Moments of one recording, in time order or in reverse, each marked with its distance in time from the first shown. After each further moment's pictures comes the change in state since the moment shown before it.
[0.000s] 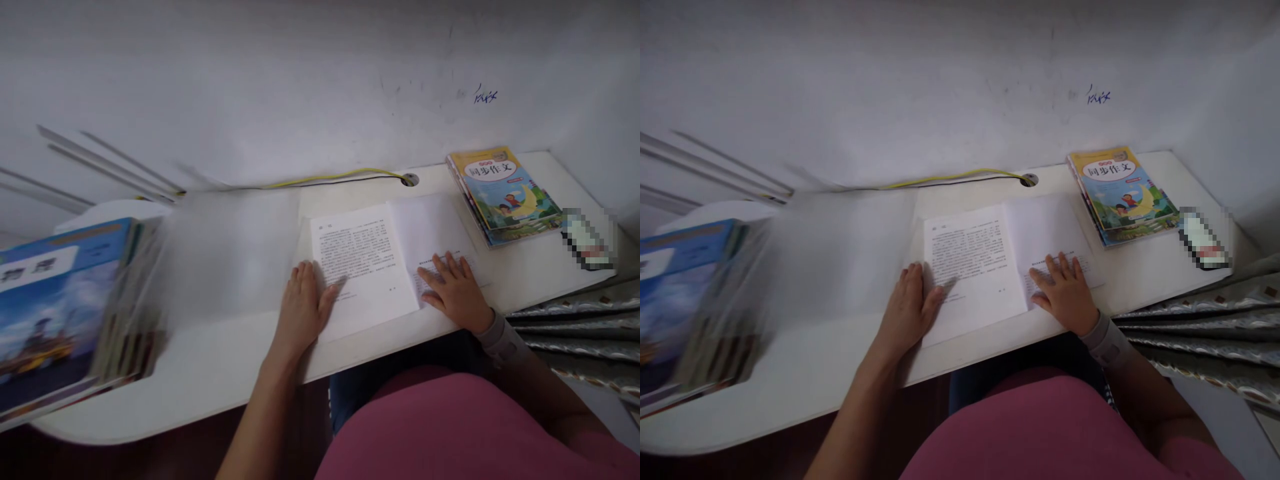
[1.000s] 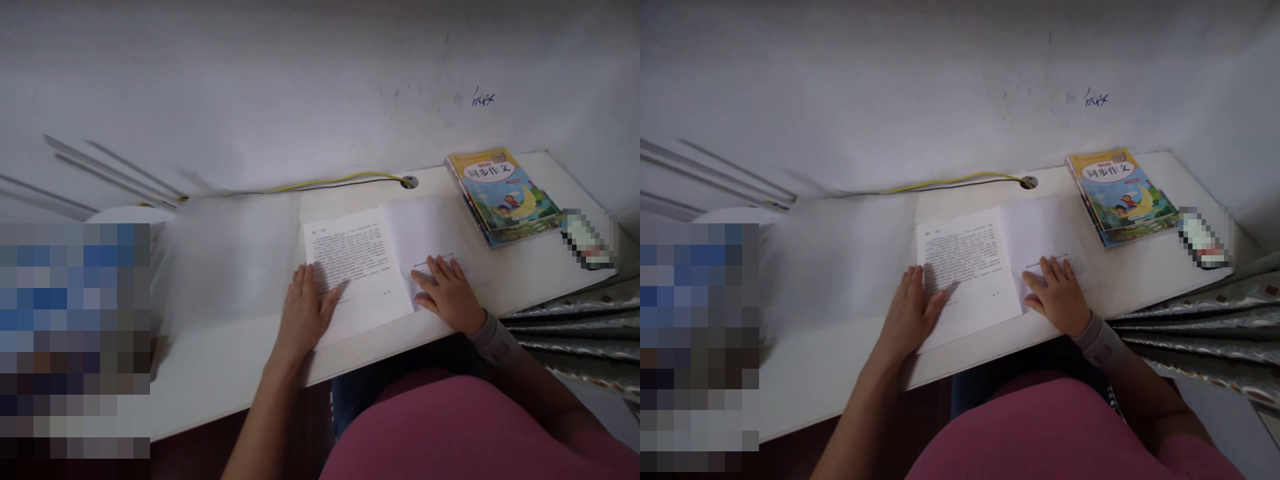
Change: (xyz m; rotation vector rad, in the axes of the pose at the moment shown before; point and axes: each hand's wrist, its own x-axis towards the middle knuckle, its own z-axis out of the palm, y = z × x) left_hand -0.001 -0.001 0.000 0.011 0.005 0.018; right_hand 0.006 -0.012 -0.001 0.038 0.013 -0.015
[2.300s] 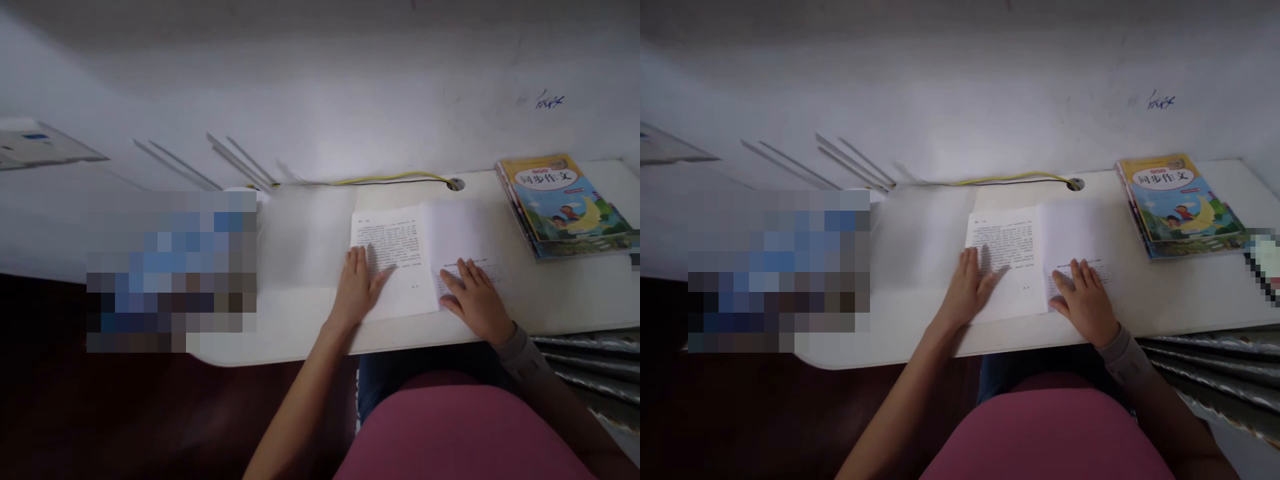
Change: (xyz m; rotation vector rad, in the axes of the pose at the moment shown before) left_hand 0.002 0.011 0.001 -0.021 -0.021 -0.070; right_hand 0.005 -0.013 0.012 0.035 0.096 -0.058
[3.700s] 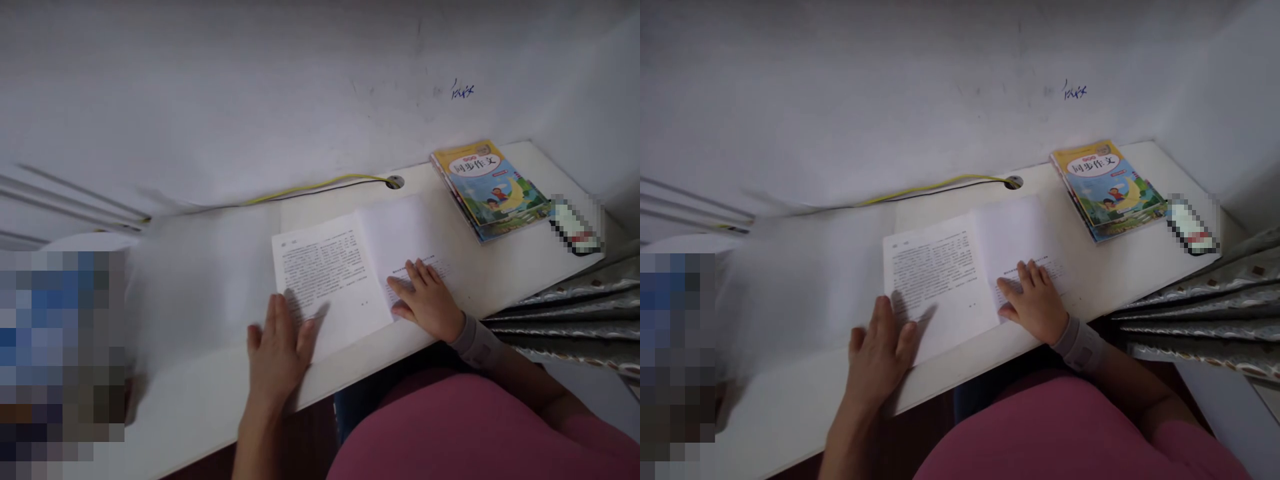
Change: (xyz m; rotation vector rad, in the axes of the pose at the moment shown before) left_hand -0.029 -0.001 -0.028 0.117 -0.064 -0.117; right_hand 0.013 -0.018 -0.012 0.032 -0.136 0.100
